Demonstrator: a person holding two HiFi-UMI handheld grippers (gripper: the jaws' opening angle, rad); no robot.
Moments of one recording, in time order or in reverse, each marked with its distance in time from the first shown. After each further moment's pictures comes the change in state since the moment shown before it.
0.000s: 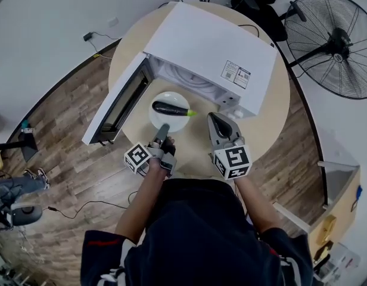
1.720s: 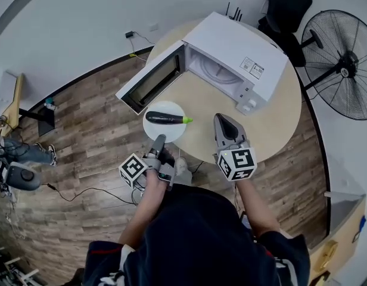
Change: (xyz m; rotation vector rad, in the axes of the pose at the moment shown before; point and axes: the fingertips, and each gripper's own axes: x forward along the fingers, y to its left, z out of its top) left arm -0.204 -0.057 -0.031 -0.023 -0.298 0.000; right arm -0.101 0.096 0.026 -0.002 -0.182 0.127
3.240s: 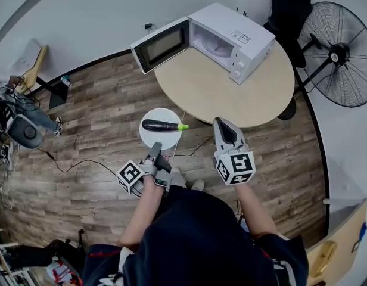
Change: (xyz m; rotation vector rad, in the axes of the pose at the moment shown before) left arm -0.251 0.054 -0.163 0.005 -0.166 -0.004; right arm -0.262 0.074 -0.041 -0.020 -0.073 0.125
